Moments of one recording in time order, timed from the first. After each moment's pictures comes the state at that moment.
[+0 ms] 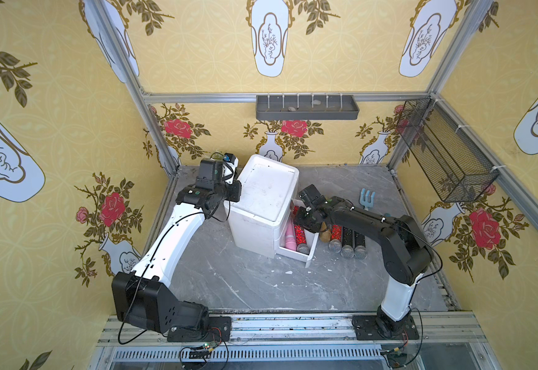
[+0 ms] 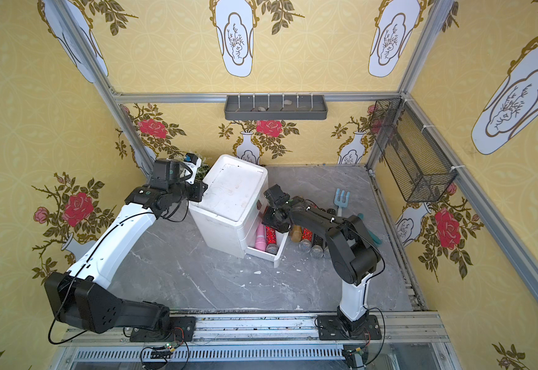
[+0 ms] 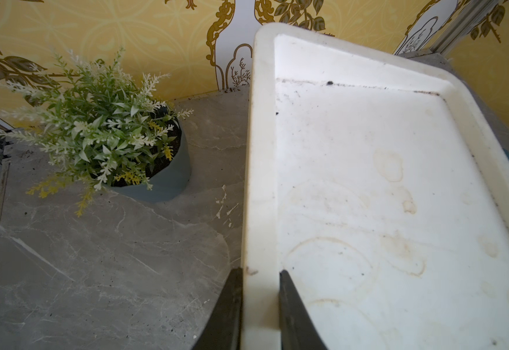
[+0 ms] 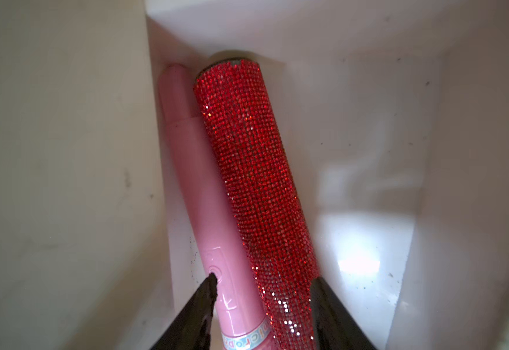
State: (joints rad) left arm -0.27 1.42 1.36 -0.63 0.12 -0.03; right arm 0.70 1.86 1.33 -0.58 -0.08 0.92
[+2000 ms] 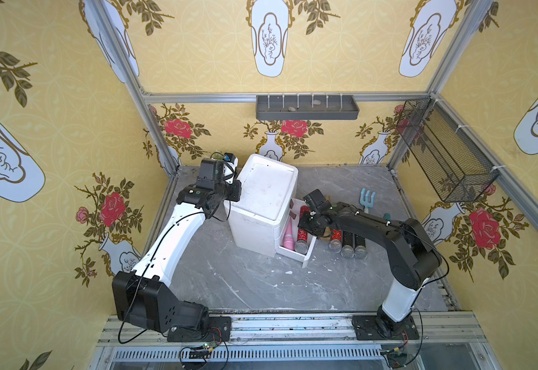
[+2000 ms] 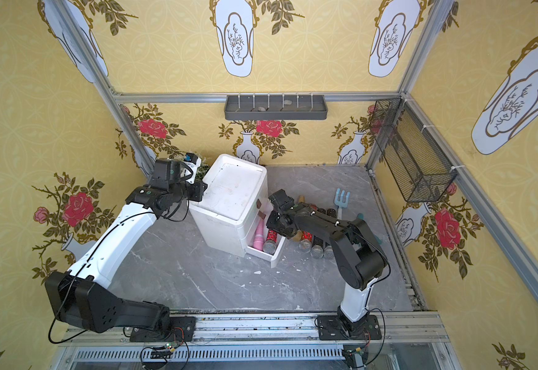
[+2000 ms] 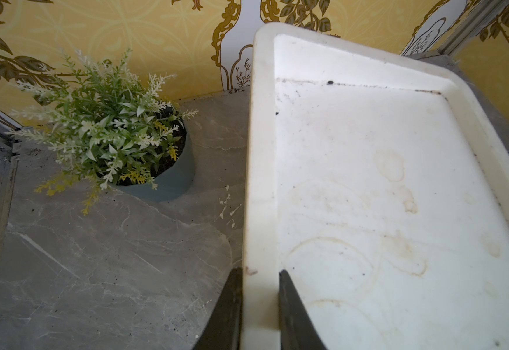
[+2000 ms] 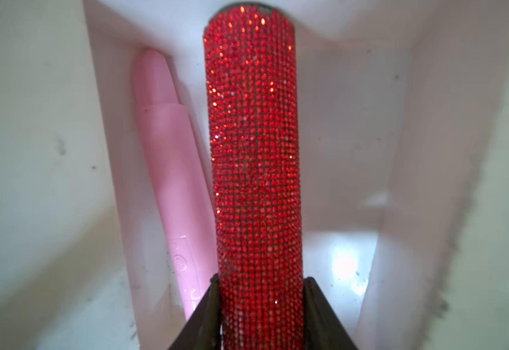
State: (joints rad) left arm -0.28 1.43 1.36 -0.63 0.10 -0.04; right arm 0.67 1.78 1.19 -0.48 -0.09 0.95
